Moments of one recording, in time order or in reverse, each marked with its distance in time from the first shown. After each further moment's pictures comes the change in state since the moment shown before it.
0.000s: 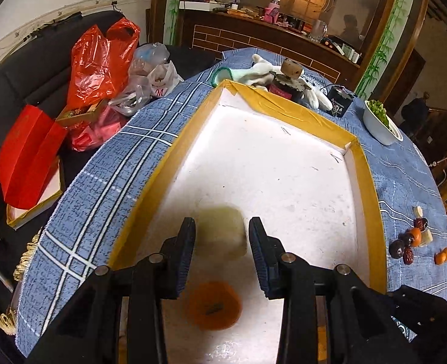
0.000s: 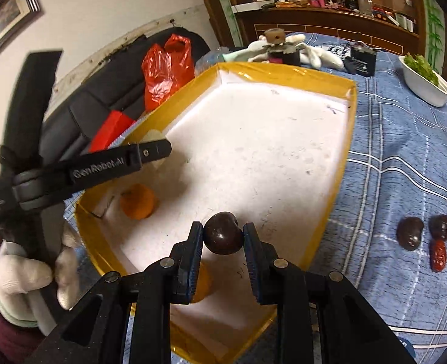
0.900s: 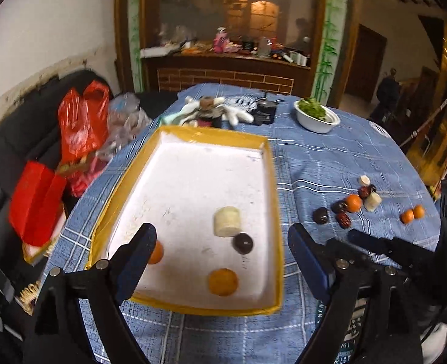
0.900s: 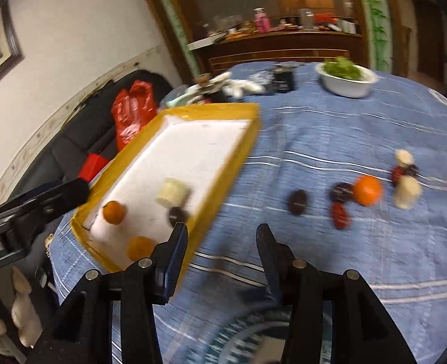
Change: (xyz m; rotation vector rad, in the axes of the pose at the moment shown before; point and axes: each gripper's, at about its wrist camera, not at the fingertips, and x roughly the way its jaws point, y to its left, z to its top) left arm -0.119 -0.111 -0.055 0.231 -0.161 -0.003; right arm -0.113 -0.078 -0.049 0.187 -0.183 -0.123
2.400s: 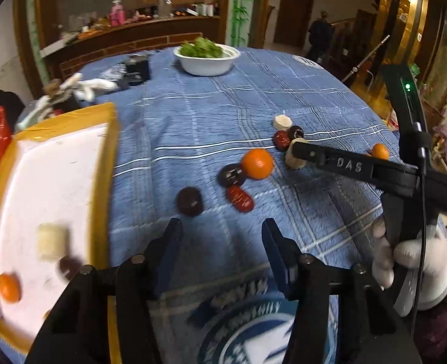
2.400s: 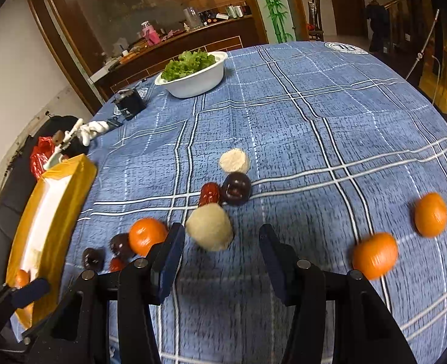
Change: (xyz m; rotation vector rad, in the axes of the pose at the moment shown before) left arm 0.109 -0.152 -0.011 0.242 0.190 -0.286; right arm 0.020 -0.183 0.034 0.256 -0.010 -0.234
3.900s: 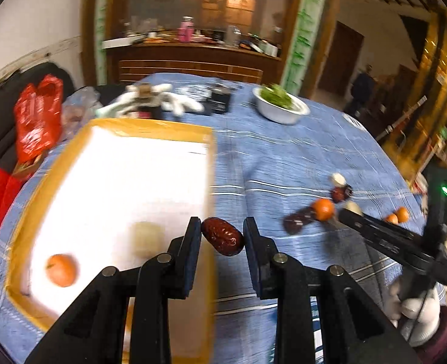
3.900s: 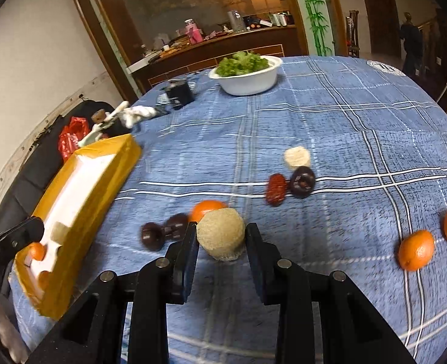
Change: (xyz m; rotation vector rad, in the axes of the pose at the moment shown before) left arm -0.073 0.100 -0.016 -0.256 -0.181 0.137; right arm -0.023 0.052 -0.025 -0.109 -0.035 0.147
